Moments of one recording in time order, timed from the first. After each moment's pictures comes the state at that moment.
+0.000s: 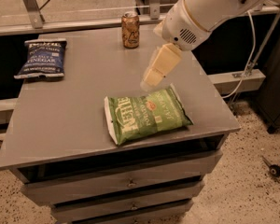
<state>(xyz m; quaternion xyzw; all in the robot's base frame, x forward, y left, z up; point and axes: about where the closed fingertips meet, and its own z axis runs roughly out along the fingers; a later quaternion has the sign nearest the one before) 0.547 -0.042 0.962 -0.60 0.73 0.13 0.30</state>
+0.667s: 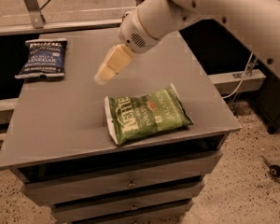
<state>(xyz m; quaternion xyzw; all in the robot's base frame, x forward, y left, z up) 0.590 0.062 0.944 -0.58 0.71 0.19 0.36</state>
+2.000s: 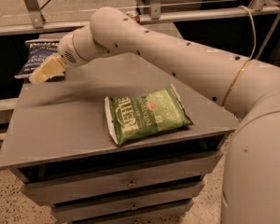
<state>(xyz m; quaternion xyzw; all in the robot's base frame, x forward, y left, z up) 0.657 0.244 0.899 -0.52 0.67 0.28 0.45</state>
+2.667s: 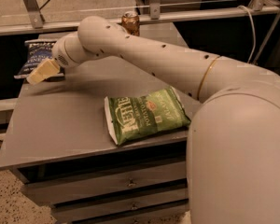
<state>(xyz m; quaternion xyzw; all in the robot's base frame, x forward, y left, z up) 0.697 0.278 0.868 -0.51 0.68 0.26 0.45</state>
